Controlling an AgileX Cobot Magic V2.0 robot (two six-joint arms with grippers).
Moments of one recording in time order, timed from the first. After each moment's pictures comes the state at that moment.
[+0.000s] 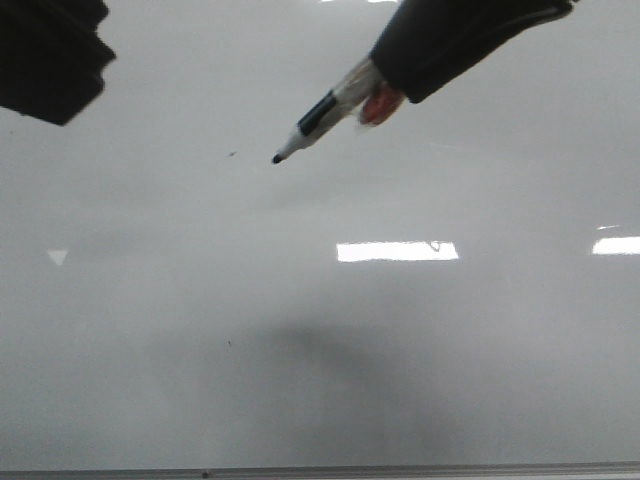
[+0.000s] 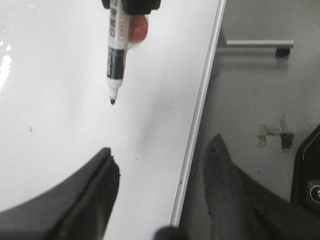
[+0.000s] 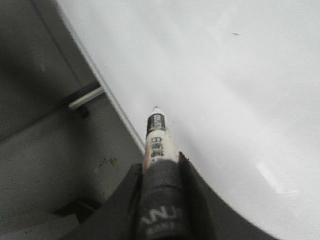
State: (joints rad) left arm -0.89 0.92 -0.80 0.01 0.64 0.55; right arm 0.46 1.20 -0.92 0.71 0.63 -0.85
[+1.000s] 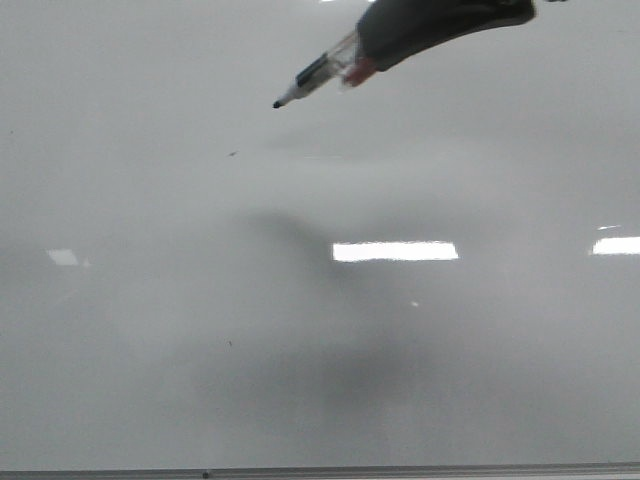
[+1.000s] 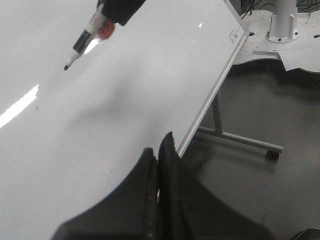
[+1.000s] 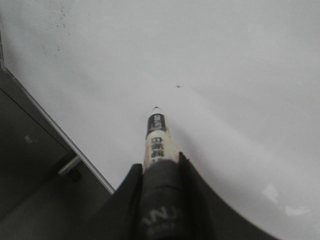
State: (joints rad) left arm -0.89 0.40 -0.45 -0.09 0.50 0.37; right arm 0.49 1.34 -0.97 0.90 0.41 -0.85
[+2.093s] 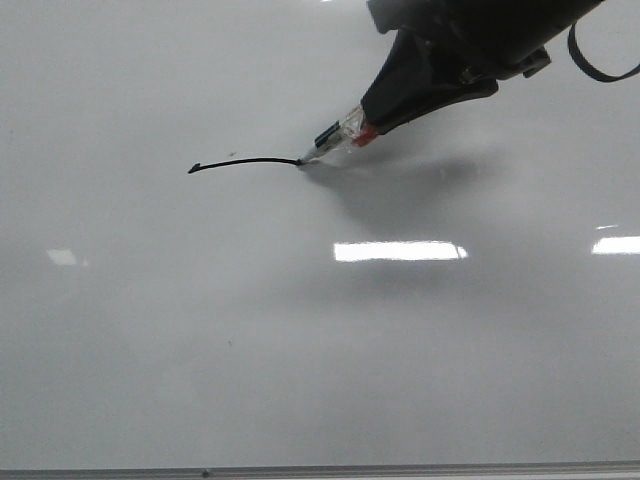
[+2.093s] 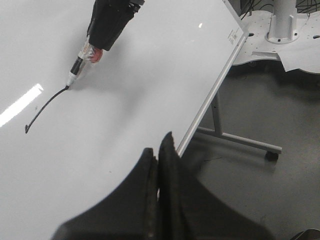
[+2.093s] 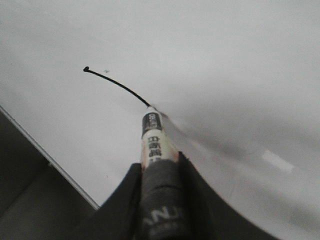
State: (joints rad) left arm -0.89 0.40 -0.45 -0.09 0.50 0.36; right arm 0.34 1.53 -1.05 0.91 0.46 -0.88
